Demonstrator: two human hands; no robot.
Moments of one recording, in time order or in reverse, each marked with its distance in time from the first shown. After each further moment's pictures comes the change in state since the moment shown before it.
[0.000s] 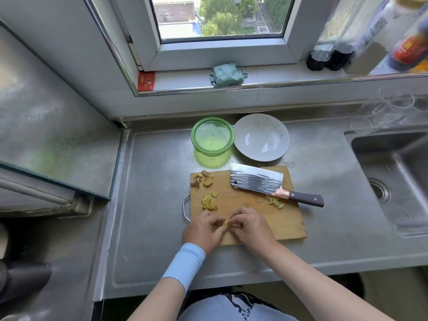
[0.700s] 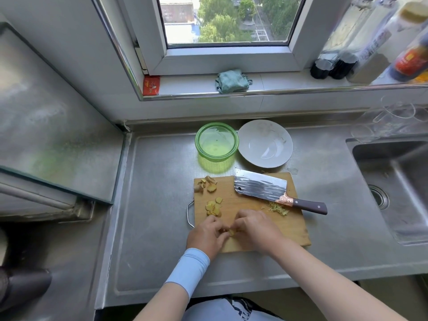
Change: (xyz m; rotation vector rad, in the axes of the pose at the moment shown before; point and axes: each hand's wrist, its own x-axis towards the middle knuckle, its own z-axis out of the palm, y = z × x) left_hand 0.005 -0.003 -0.005 0.050 -0.060 0.039; right_hand 0.022 -0.010 -0.025 -0.366 -0.256 -0.118
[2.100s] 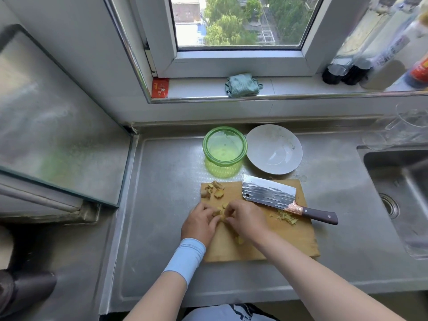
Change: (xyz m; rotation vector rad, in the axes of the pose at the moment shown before) left_hand 0.037 -0.028 -0.021 -0.089 0.211 -0.081; right_hand 0.055 -0.034 -0.009 0.187 0.106 0.255
